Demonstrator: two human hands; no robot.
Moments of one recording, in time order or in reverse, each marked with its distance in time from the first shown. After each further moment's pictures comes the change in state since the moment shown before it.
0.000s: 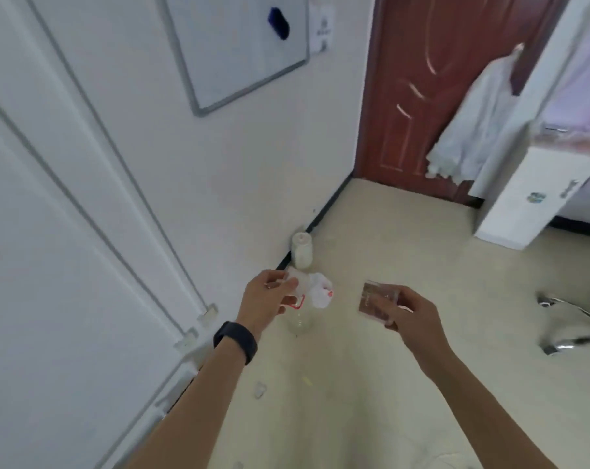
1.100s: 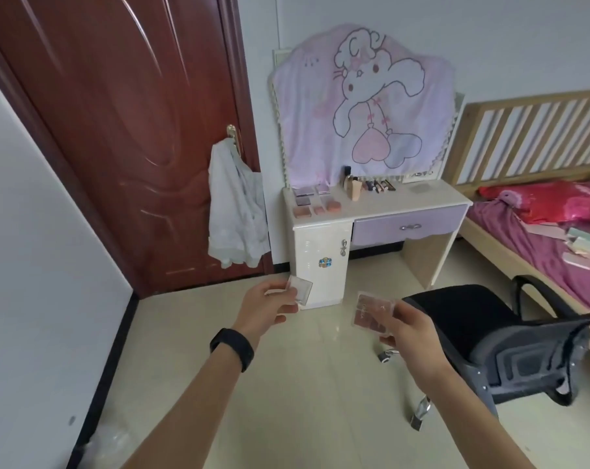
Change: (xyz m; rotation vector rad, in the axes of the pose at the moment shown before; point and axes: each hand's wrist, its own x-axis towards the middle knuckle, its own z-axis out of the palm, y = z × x) left_hand 0.463 0.273 0.775 0.206 -0.739 0.099; right_hand 0.535 -0.065 -0.544 0.195 0.700 0.041
